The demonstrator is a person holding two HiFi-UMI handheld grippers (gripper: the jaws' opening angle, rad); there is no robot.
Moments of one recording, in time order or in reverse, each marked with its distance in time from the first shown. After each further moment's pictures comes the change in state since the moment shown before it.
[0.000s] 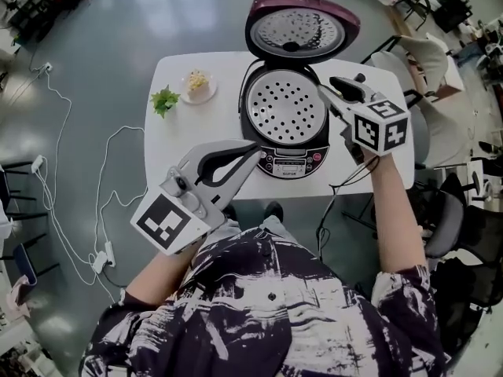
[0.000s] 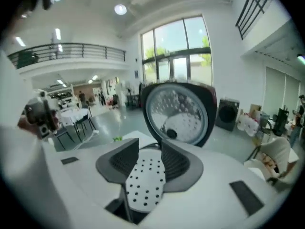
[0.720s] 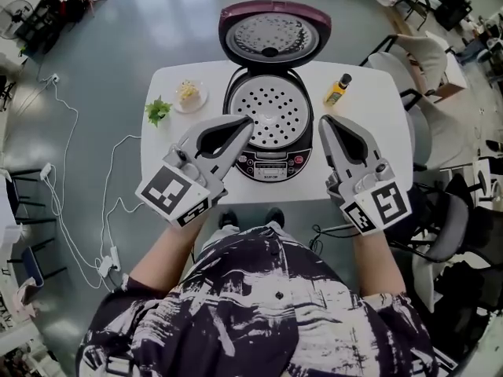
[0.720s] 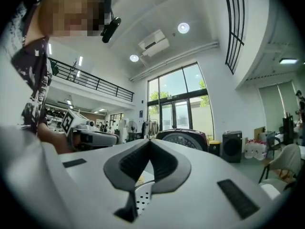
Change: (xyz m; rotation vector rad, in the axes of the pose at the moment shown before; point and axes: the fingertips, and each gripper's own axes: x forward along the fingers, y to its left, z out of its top) left arm 0.070 0.008 0.007 0.042 0.001 0.067; right arm -0.143 0.063 0.038 -0.074 -0.578 0.003
